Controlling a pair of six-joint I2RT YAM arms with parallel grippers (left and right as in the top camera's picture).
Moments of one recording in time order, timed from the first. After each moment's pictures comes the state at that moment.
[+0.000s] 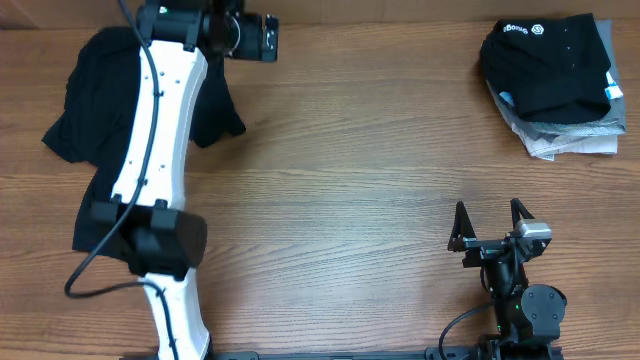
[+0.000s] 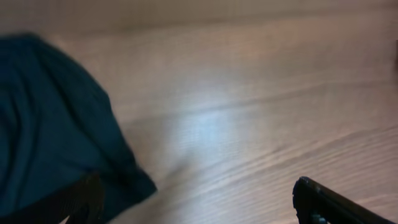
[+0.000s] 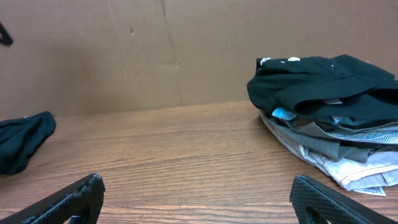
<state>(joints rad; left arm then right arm) -0.16 2.12 2.35 -1.10 0.12 -0.08 -0.02 0.02 0.02 -0.03 -0.10 0.13</state>
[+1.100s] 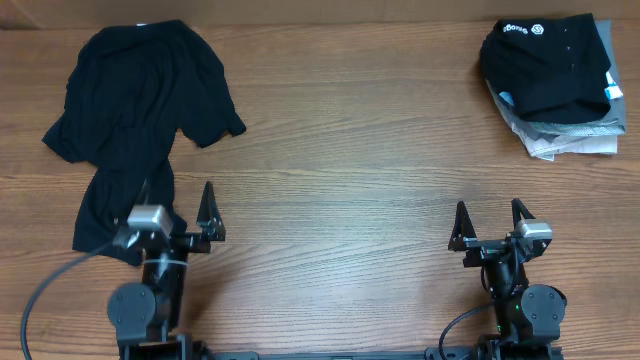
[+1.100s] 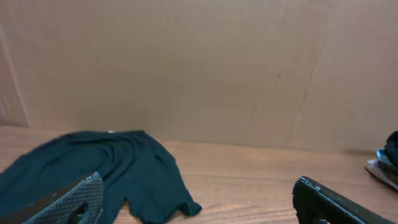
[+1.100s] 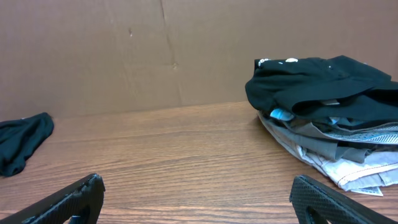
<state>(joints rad) 0.09 0.29 0.19 0.18 0.14 -0.16 -0.02 0.01 0.02 -0.03 -0.10 0.13</state>
